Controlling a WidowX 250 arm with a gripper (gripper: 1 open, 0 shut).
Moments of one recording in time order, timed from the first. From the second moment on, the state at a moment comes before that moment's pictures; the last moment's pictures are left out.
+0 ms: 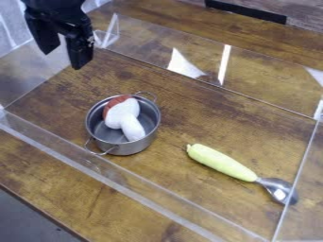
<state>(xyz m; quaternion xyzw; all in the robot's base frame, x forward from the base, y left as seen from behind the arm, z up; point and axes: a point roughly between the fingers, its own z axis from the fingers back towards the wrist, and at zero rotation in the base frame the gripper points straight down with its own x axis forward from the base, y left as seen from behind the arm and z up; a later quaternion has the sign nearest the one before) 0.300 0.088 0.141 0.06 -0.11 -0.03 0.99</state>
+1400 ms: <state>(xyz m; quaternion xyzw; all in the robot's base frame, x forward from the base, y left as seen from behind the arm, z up) 0.328 0.104 0.134 0.08 -0.12 0.01 0.99</state>
